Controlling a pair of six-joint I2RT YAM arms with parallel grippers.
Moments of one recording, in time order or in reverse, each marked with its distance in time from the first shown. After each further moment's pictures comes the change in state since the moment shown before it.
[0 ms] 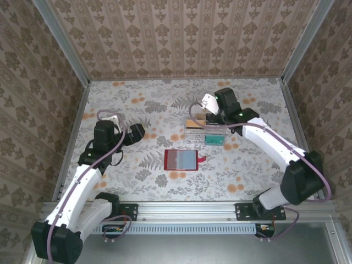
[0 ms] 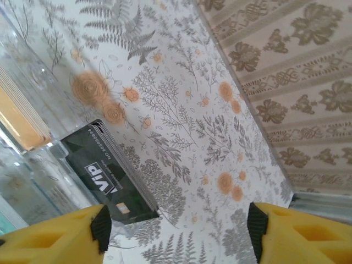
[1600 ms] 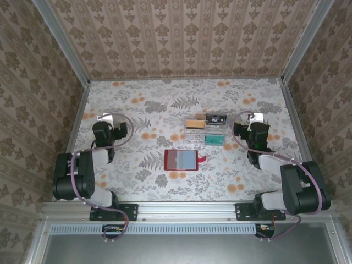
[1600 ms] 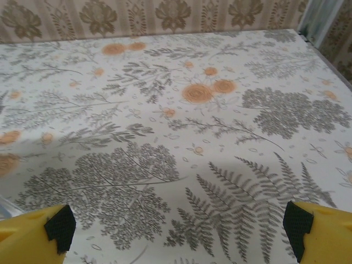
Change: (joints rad) left arm 0.269 0.661 -0.263 1.080 -0.158 0.578; right arm -0.395 -0.065 -0.747 0.988 -0.134 0.729
